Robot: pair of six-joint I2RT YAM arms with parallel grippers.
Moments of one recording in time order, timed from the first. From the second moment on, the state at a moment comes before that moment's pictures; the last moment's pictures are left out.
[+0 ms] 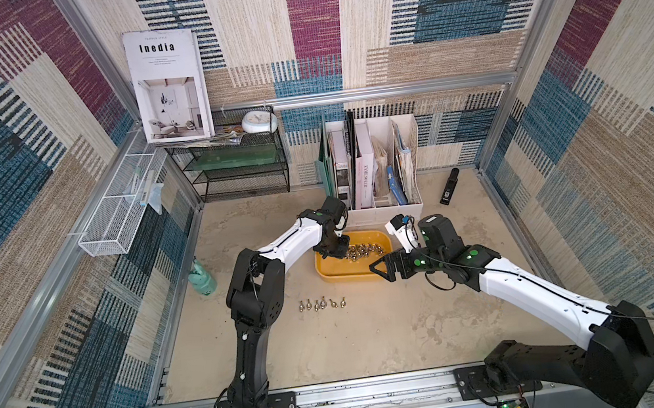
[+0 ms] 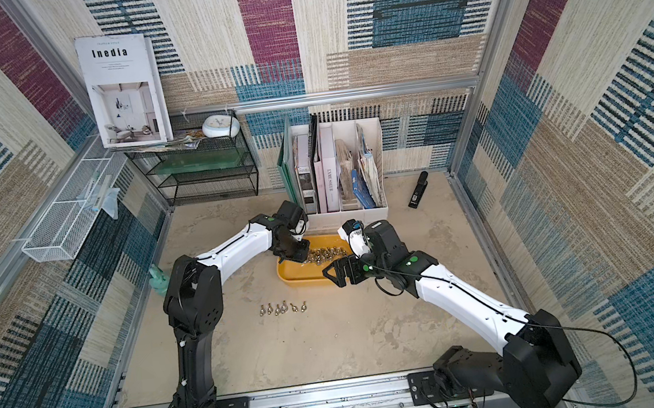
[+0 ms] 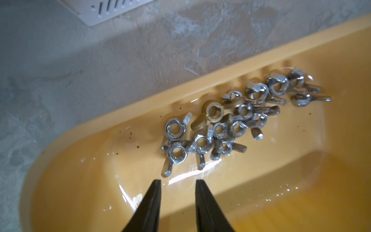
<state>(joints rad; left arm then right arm) -0.52 2.12 1.70 -0.82 0.08 -0.12 0.57 1.23 0.87 -0.31 -0.43 0.32</state>
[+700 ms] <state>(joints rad) -0.50 2.14 1.67 -0.80 0.19 -0.07 0.56 1.28 0.90 -0.33 -0.40 0.31</state>
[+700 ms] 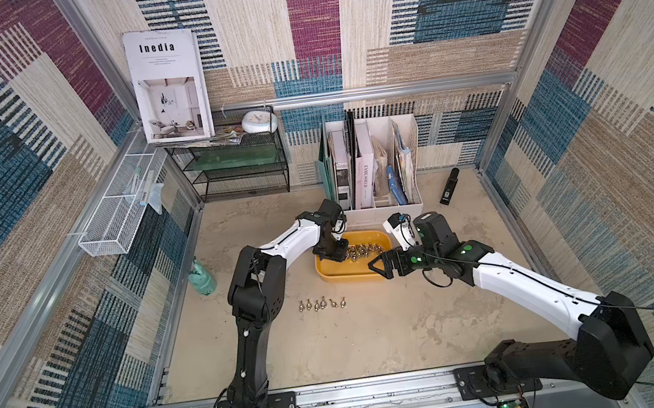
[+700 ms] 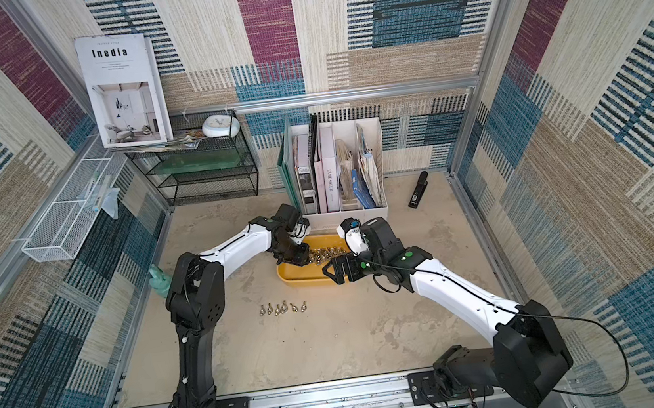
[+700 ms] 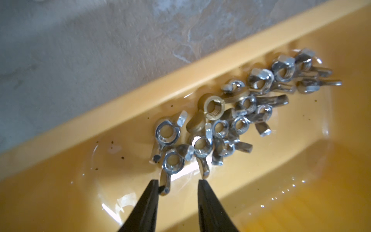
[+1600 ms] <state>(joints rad) -0.51 2.16 1.69 -0.83 0.13 -0.05 0.56 1.26 0.89 -0.33 -0.40 0.31</state>
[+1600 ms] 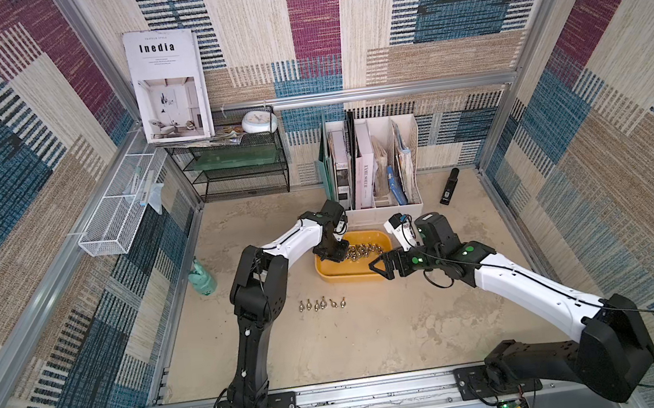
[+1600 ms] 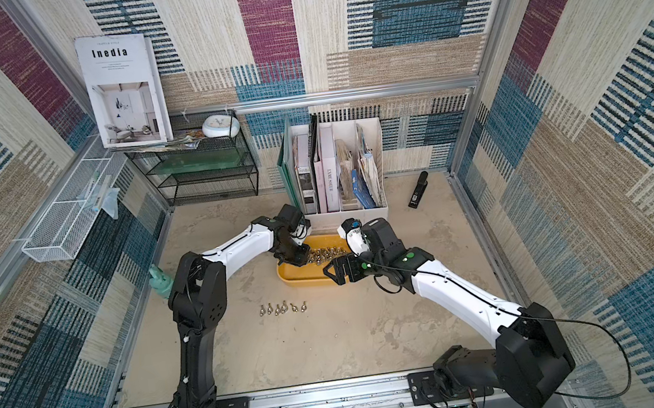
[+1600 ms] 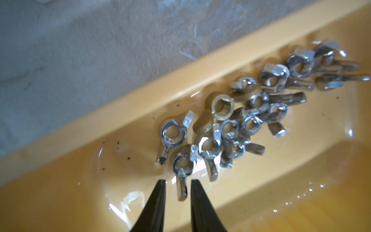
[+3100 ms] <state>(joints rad) -0.83 1.69 1.25 -0.81 -0.05 -0.46 0.56 0.95 0.68 -0.39 -0.48 0.35</state>
